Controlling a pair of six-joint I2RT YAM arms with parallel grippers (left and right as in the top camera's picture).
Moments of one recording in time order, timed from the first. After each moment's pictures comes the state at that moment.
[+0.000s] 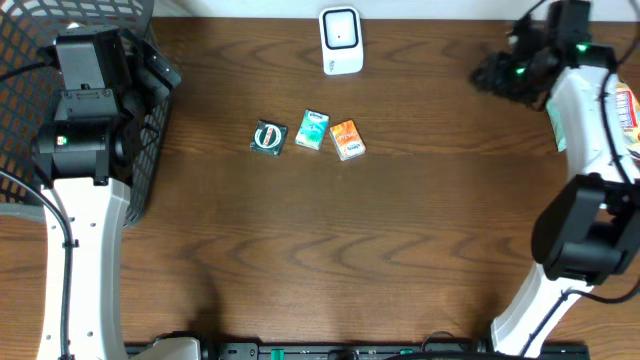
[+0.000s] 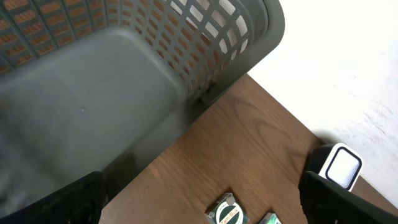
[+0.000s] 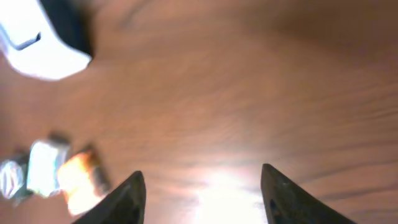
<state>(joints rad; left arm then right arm) 0.05 1.39 1.54 -0.85 -0.19 -0.65 -0.12 2.06 1.83 -0.92 -0.39 0.11</state>
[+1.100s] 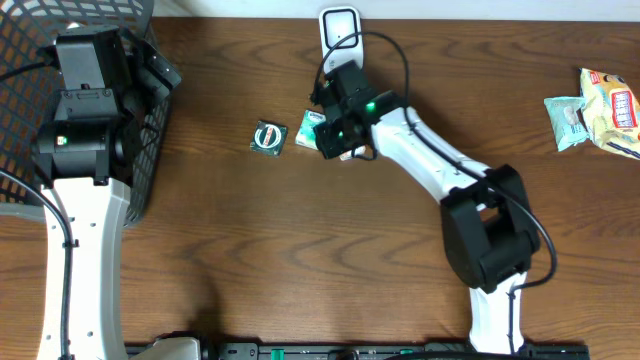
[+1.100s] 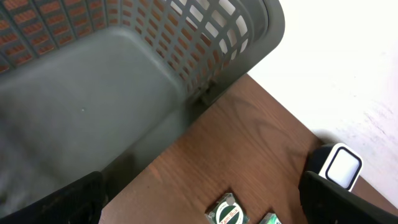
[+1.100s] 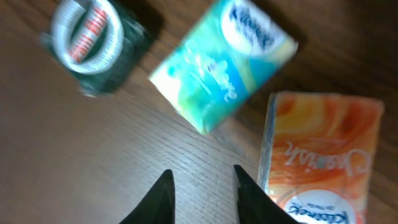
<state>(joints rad) 0.05 1.39 1.54 -0.85 -0.19 -0.65 0.53 2.12 1.63 -0.66 -0.20 0.13</state>
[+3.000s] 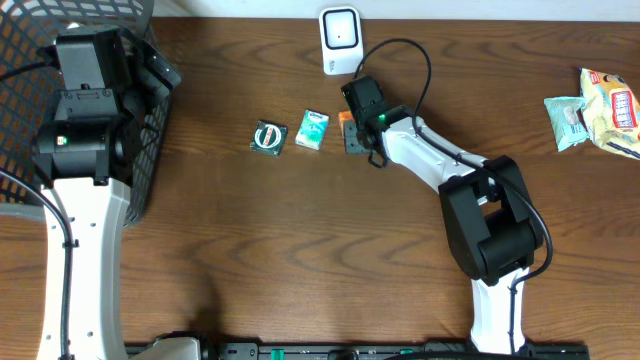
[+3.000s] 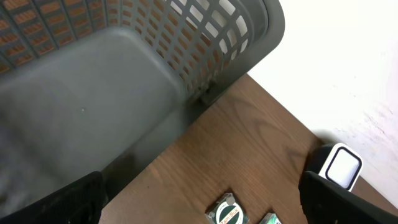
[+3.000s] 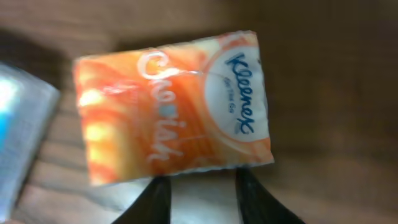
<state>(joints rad) 0.05 1.39 1.54 -0.85 -0.19 -0.65 0.47 2.14 1.49 -0.45 0.16 0.32</state>
